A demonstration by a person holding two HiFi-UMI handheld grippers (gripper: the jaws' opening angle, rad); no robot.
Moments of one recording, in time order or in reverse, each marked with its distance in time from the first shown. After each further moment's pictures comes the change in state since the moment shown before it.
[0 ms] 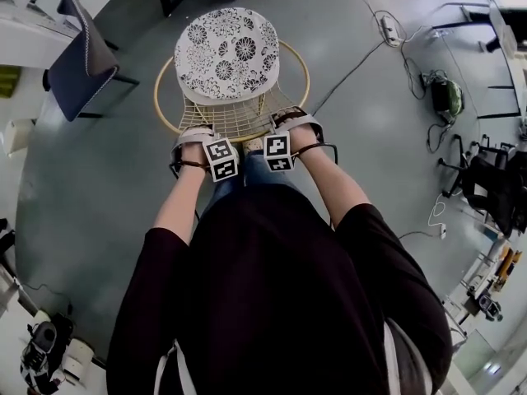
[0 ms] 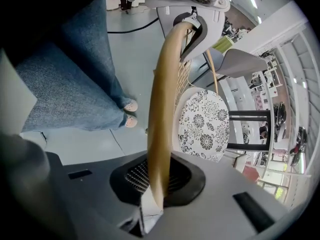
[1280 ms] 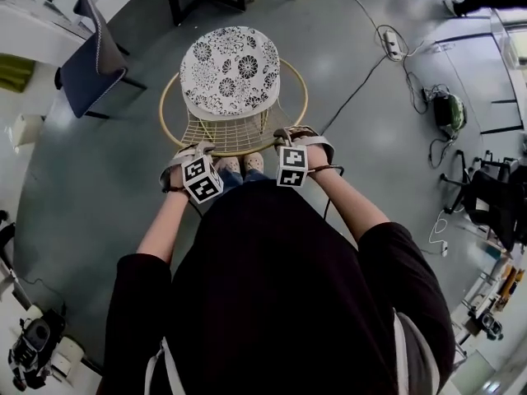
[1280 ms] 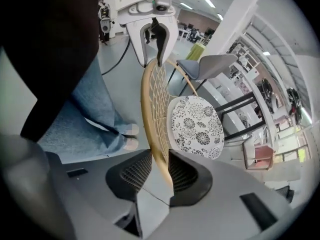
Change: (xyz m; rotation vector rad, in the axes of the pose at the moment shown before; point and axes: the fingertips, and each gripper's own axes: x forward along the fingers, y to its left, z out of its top) left arm -0.026 0.007 0.005 -0.314 -0.288 -0.073; right arm -0.006 -0.004 -0.009 0.324 -0.208 0.056
